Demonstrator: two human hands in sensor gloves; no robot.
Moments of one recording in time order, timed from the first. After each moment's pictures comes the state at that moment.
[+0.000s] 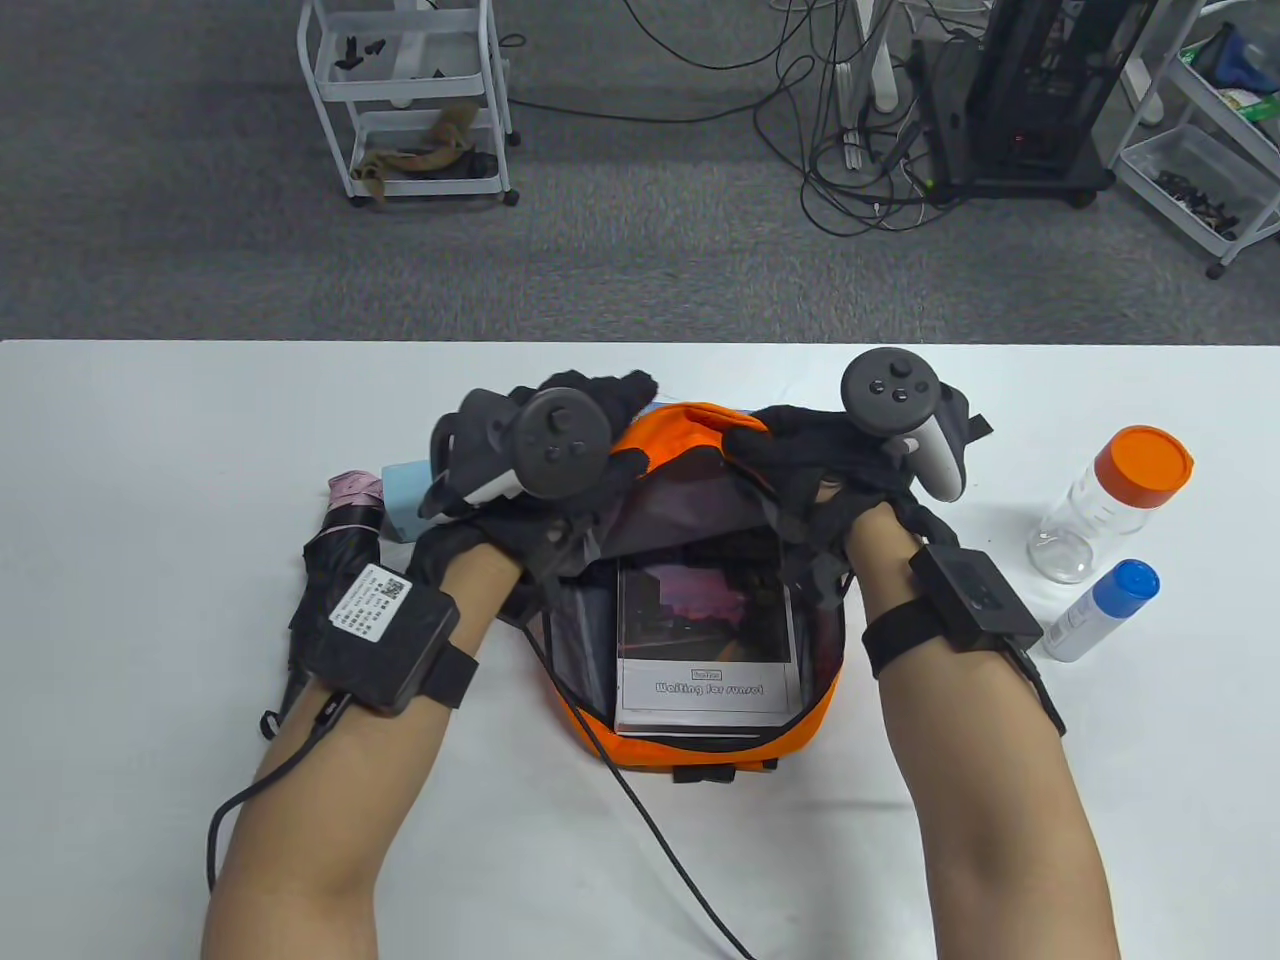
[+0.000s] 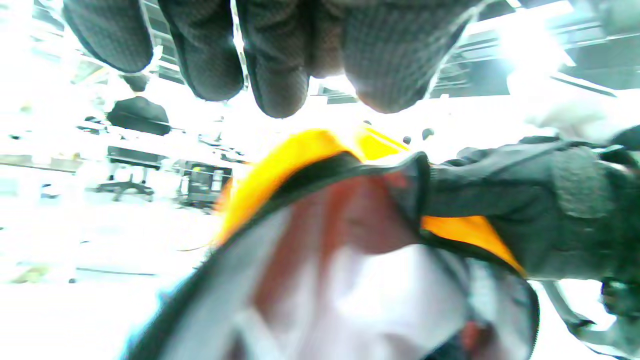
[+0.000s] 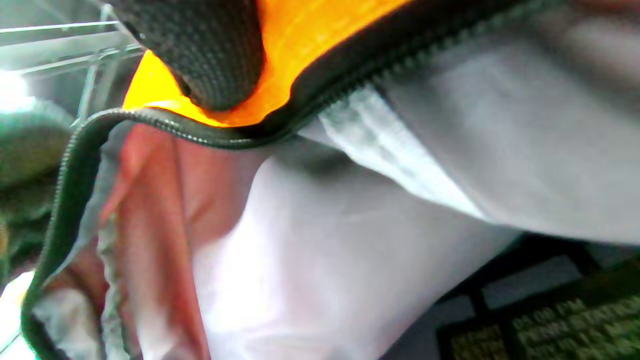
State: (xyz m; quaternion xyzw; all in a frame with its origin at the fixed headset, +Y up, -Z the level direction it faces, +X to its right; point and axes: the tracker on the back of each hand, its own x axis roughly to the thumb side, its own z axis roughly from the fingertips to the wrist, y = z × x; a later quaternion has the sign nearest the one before) left_hand -0.137 -0.548 -0.346 0.01 -0.20 0.13 0.97; right_hand 0.149 -0.620 -0.401 0.09 0.10 0.88 0.46
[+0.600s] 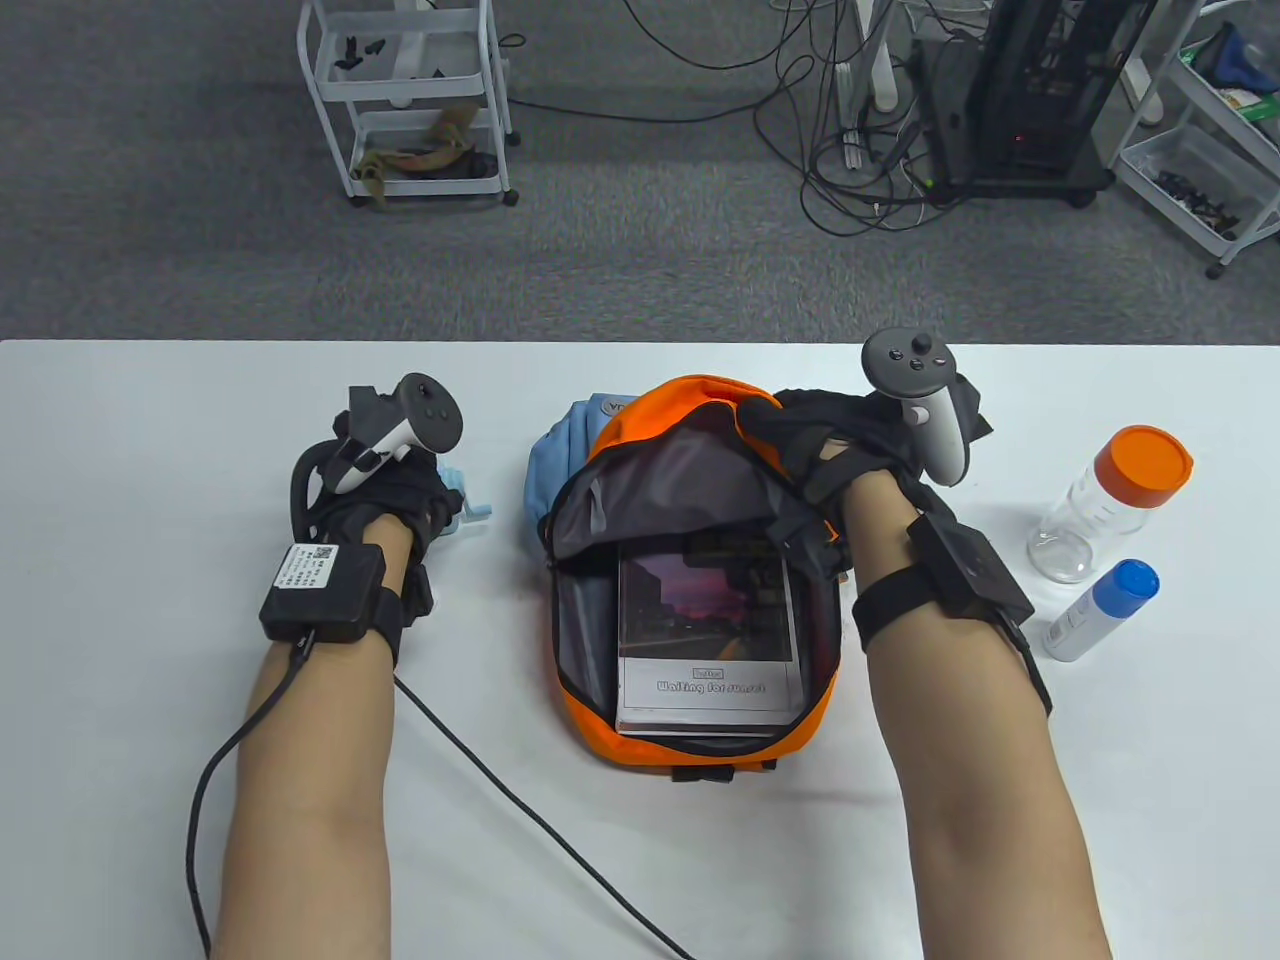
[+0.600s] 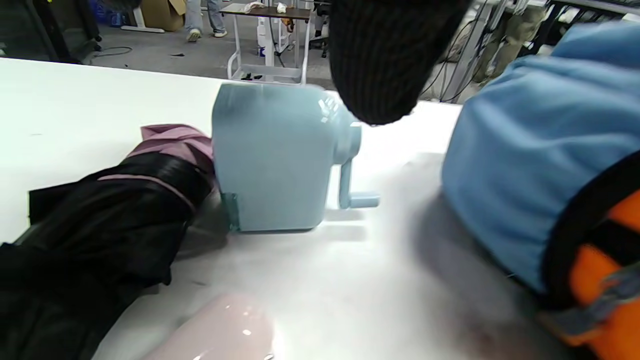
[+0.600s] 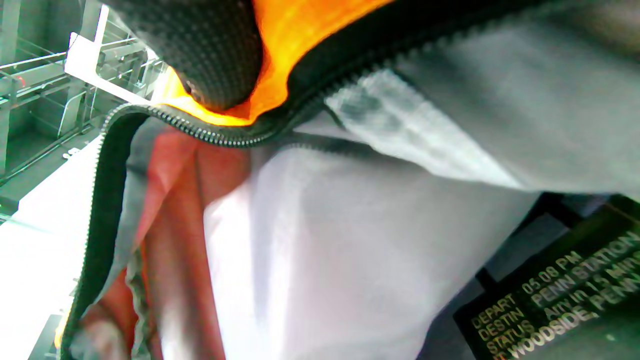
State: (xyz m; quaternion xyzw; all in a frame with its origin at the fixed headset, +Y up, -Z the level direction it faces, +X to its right) left_hand -0.237 -0.672 -0.408 -0.23 0.07 0.03 0.97; right_hand 0.158 -0.626 -0.413 -0.02 0.15 0.85 0.51
